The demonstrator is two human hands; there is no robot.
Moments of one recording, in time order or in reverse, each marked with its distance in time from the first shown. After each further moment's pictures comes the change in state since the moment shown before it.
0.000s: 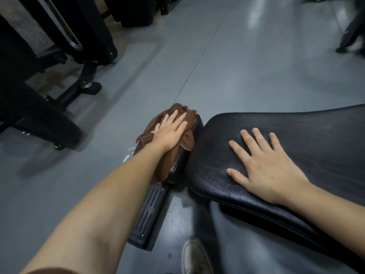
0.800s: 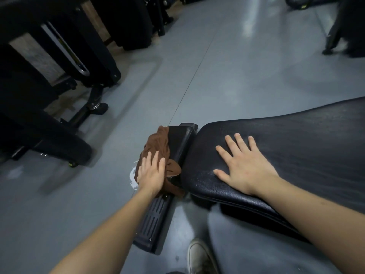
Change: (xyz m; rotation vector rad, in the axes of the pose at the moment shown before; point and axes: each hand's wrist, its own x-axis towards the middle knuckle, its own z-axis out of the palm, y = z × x) left_hand -0.110 -0.024 0.029 -0.018 0.159 -0.331; right_hand -0.003 0.002 -0.006 0.035 -0.020 -0.029
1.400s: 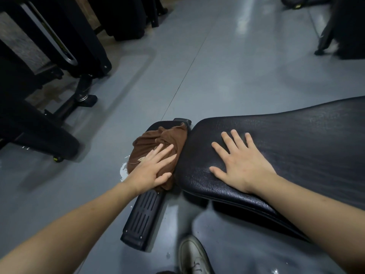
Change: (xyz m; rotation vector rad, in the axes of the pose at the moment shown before) left_hand 0.013 -0.013 -0.020 0.253 -0.127 0.893; right_hand 0.002 0.000 0.002 -0.008 0.008 0.007
